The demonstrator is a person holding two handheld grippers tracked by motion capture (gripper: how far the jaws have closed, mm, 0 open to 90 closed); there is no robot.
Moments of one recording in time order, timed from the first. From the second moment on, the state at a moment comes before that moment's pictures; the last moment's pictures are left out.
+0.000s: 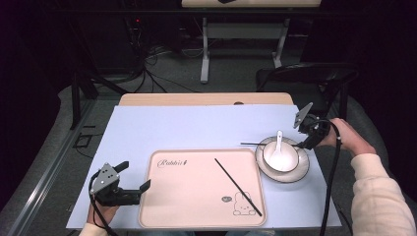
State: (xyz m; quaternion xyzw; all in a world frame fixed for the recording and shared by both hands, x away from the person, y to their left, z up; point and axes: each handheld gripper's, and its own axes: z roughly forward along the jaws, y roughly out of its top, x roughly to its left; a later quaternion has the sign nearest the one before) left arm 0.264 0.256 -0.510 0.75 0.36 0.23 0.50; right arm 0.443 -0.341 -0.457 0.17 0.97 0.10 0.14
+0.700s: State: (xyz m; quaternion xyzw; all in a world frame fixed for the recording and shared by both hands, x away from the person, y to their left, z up) left arm 0.264 0.257 -0.510 0.75 0.37 0.23 0.50; right arm 0.455 -0.330 -0.495 0.14 0.98 0.06 0.13
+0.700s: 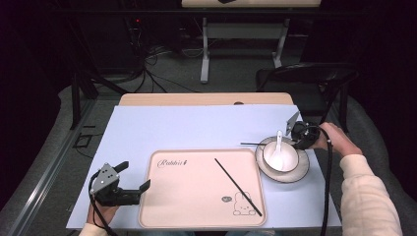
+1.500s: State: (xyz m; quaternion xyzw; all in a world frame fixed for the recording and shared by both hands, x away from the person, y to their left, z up) left arm 0.264 0.257 -0.511 0.76 0.37 0.23 0.49; right arm 0.454 -0.331 -0.498 0.15 0.98 0.08 0.13
